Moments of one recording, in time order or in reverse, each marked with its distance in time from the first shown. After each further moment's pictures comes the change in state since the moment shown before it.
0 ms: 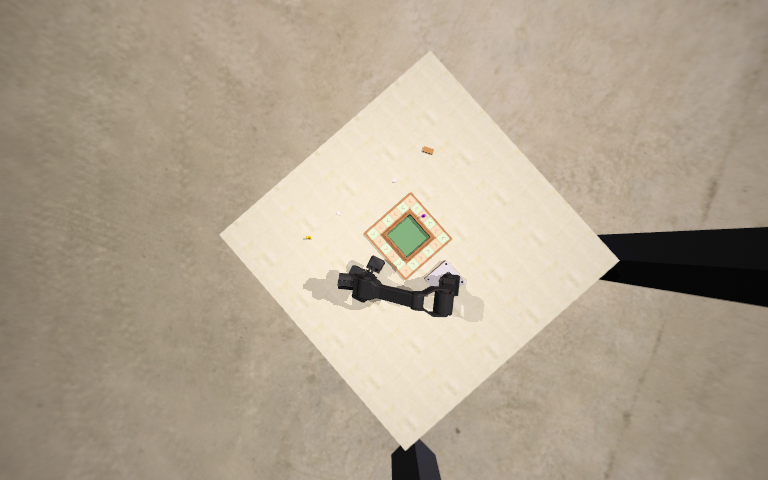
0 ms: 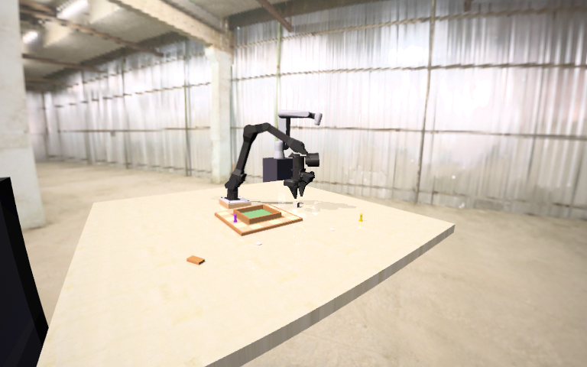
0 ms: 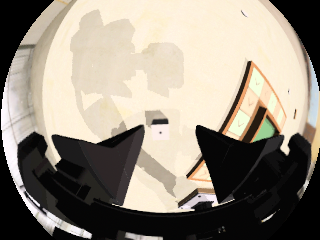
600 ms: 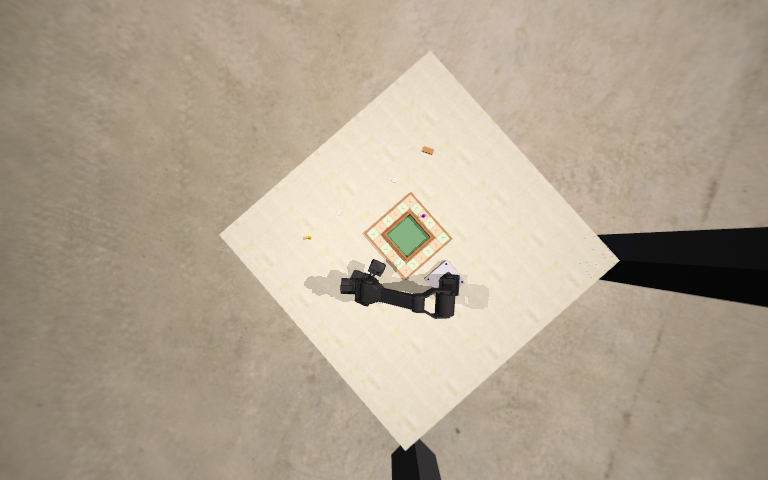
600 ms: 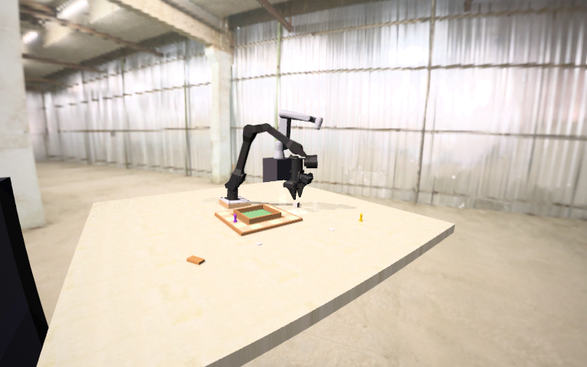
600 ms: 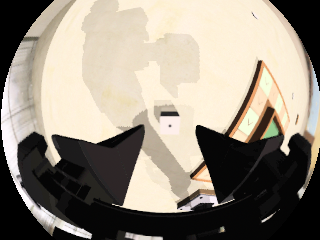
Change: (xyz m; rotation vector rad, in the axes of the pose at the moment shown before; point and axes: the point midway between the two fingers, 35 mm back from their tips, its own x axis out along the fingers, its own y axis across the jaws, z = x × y) arm 0.010 0.012 -0.015 -0.055 0.012 0.015
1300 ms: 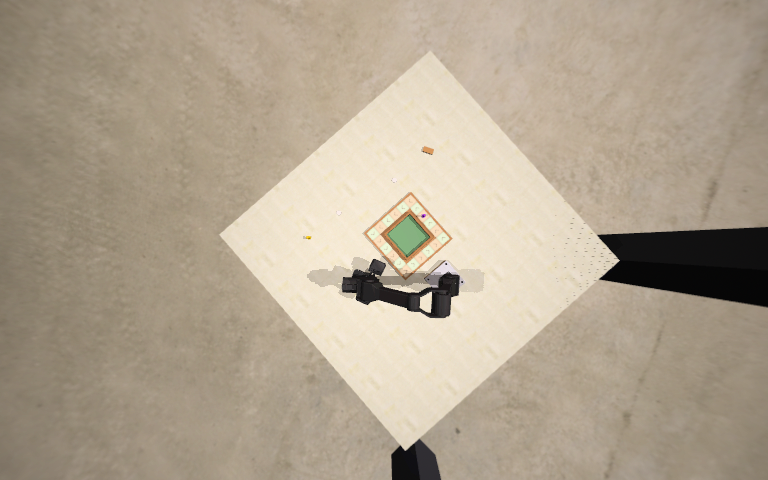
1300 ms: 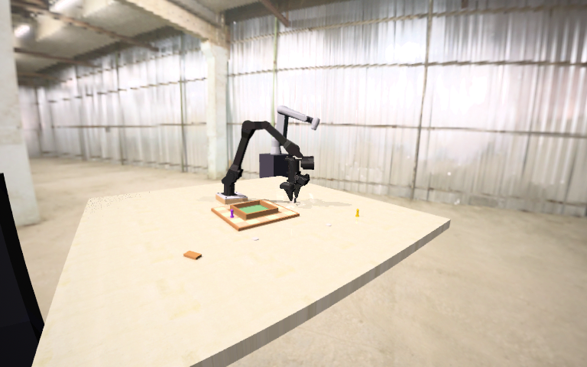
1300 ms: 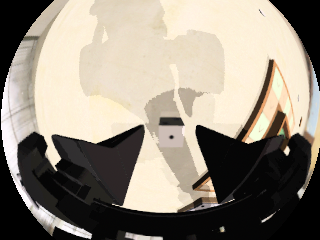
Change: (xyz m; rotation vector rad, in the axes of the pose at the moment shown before) arm 0.029 0.000 -0.001 -0.005 0.000 0.001
